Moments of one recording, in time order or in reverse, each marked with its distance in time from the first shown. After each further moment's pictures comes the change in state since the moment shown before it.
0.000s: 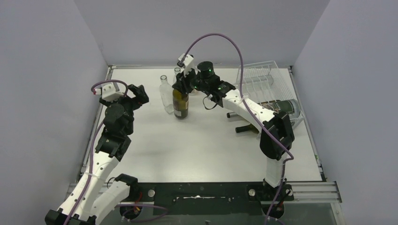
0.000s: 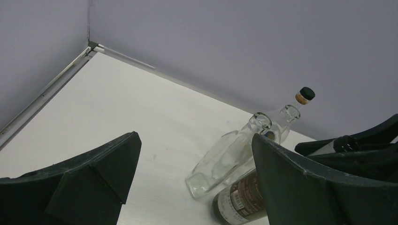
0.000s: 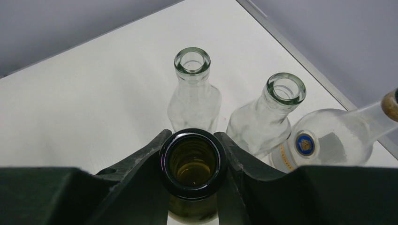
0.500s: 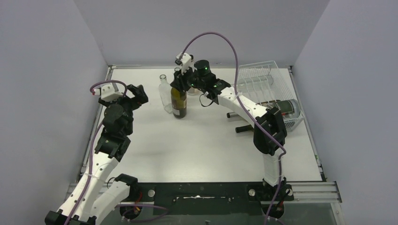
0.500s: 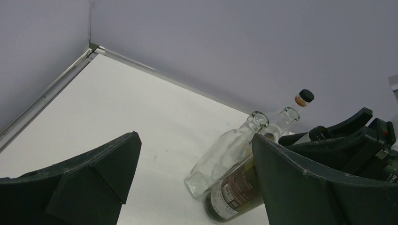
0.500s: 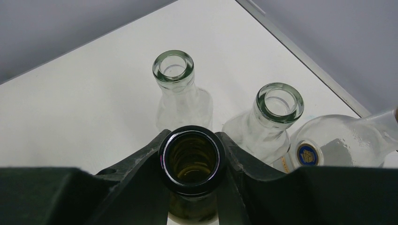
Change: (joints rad) left arm 0.003 -0.010 0.000 0.000 0.000 0.000; right arm -0.006 0.126 0.095 0.020 -0.008 0.050
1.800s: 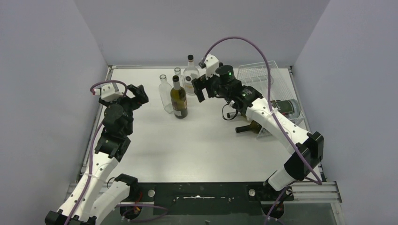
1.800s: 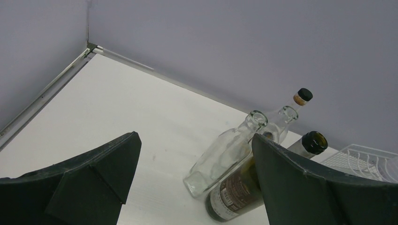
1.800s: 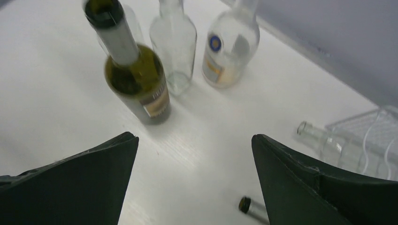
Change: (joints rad) left arm 0.002 0.000 0.000 0.000 0.008 0.000; right arm -0.001 -0.436 -0.209 -0.311 0.358 -0.026
